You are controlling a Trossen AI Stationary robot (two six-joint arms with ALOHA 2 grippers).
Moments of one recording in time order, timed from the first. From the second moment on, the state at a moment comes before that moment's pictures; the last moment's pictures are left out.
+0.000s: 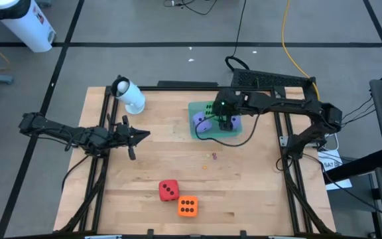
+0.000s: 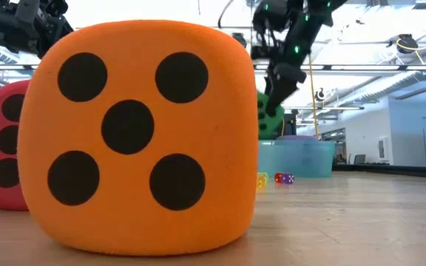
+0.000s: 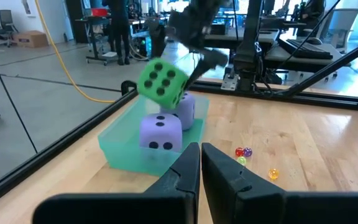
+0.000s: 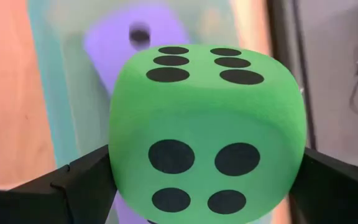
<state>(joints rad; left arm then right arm) -0.24 0.47 0.24 0.13 -0.50 -0.08 -0.32 1.52 1.21 -0.67 0.20 -0.34</state>
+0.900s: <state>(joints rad) -0.24 0.47 0.24 0.13 -0.50 -0.09 -0.24 1.75 1.28 -0.83 0.22 -0.28</state>
